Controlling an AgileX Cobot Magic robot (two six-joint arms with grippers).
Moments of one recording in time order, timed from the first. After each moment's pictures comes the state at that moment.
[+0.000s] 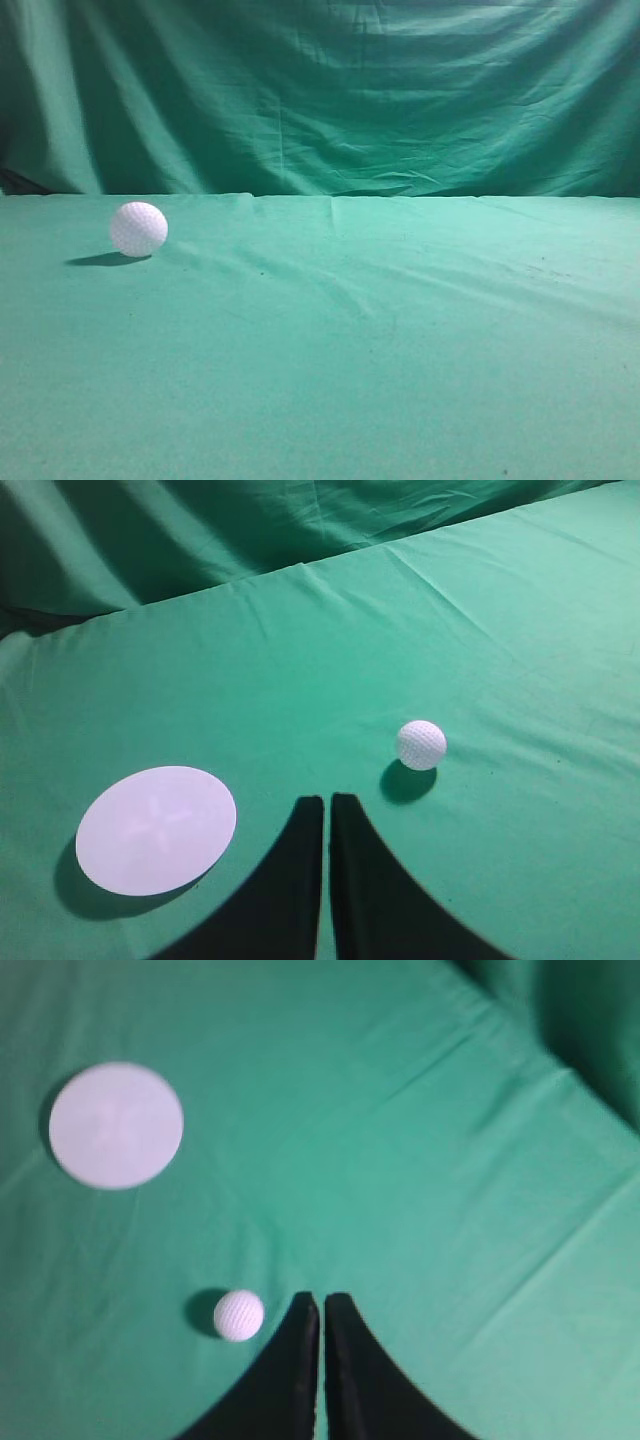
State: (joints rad) left arm -0.15 0.21 -0.32 -0.25 0.47 0.39; right arm 0.81 1.93 -2.26 -0.01 1.27 -0.17
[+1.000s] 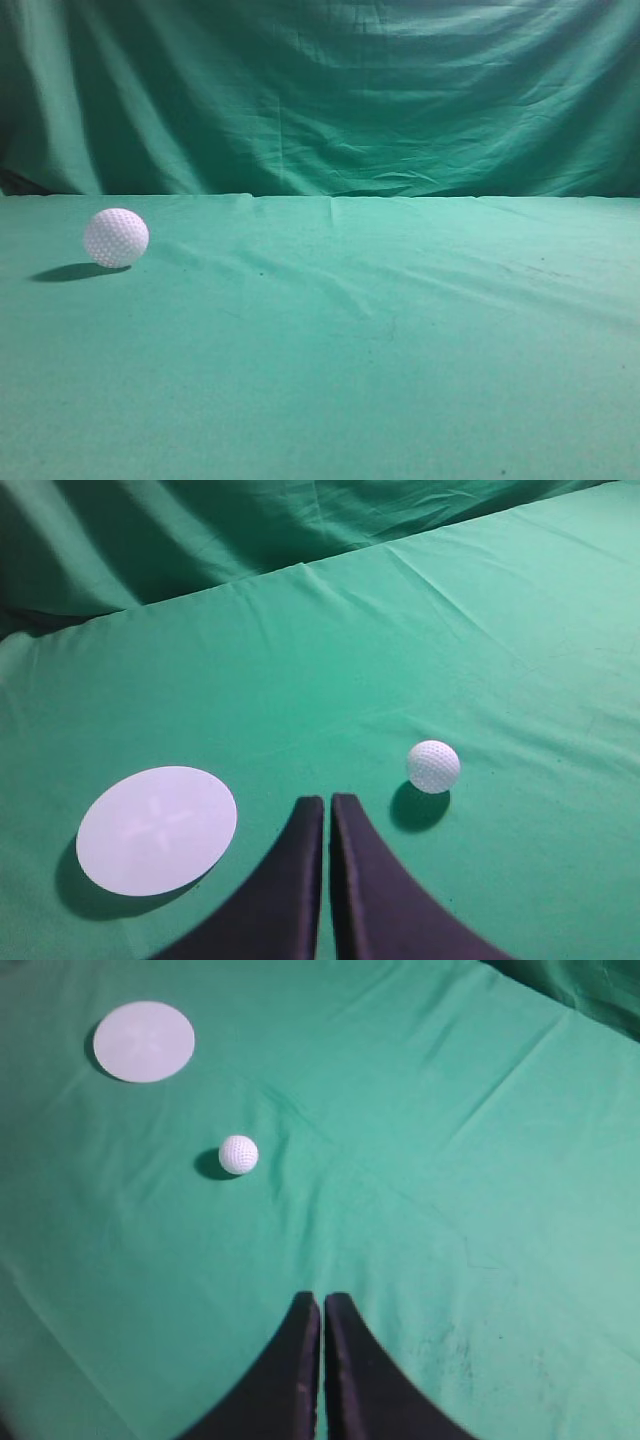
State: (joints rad) left arm -0.15 0.21 -0.32 -0.25 0.47 0.39; right arm 0.81 0.96 -1.19 -0.05 1.02 0.00
